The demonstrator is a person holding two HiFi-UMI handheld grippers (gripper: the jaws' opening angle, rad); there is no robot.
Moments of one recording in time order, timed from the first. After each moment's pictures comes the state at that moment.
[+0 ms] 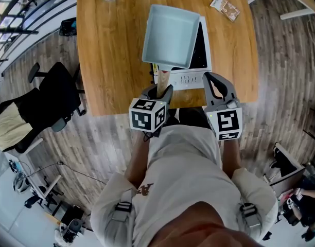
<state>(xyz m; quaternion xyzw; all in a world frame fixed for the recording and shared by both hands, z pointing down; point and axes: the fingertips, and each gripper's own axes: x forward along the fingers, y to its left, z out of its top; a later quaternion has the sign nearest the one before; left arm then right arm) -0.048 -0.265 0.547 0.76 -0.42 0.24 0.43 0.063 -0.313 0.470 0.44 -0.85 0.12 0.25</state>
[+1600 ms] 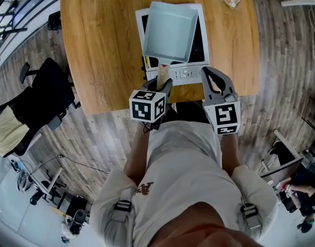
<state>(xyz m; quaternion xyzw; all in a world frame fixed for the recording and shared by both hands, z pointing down) -0.028 -0.266 0.609 0.73 -0.39 0.26 0.49 0.077 -0.318 0.525 0.43 -0.84 0.17 0.29</state>
